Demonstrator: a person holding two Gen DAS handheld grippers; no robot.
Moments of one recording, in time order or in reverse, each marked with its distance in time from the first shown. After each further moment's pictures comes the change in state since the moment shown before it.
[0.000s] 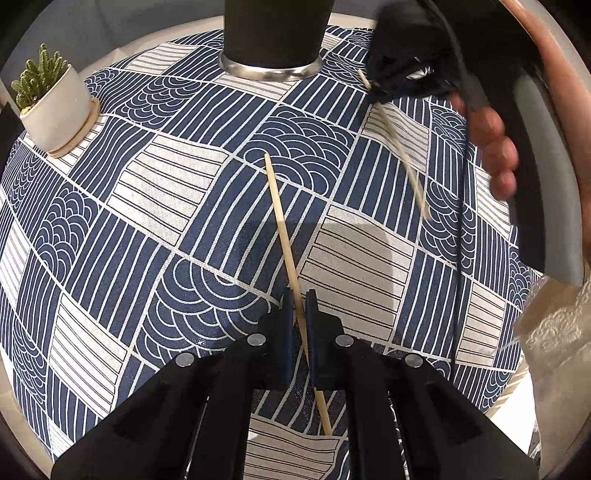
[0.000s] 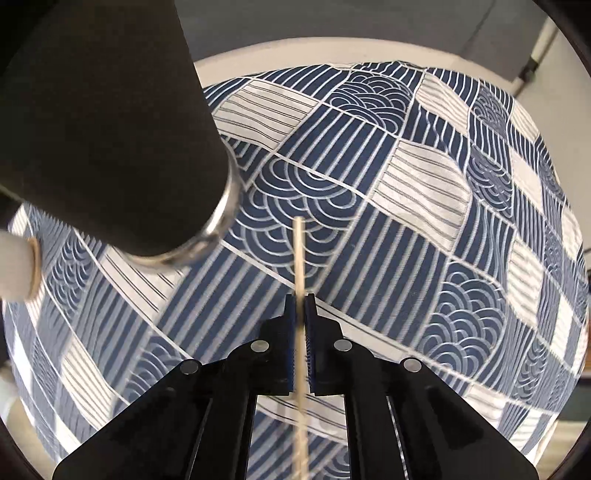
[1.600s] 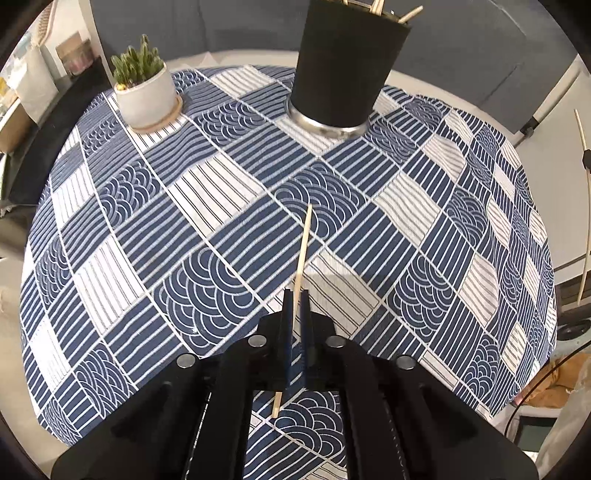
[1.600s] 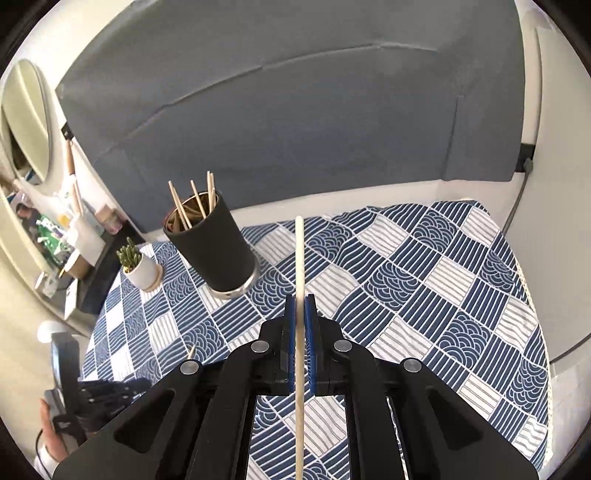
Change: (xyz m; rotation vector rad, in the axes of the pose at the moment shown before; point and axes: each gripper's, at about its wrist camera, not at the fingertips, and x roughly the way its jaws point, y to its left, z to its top) left arm -0.064 -0.031 -0.006 -0.341 -0.111 0.148; right arm -0.184 -0.207 -0.023 -0.158 -0.402 0.423
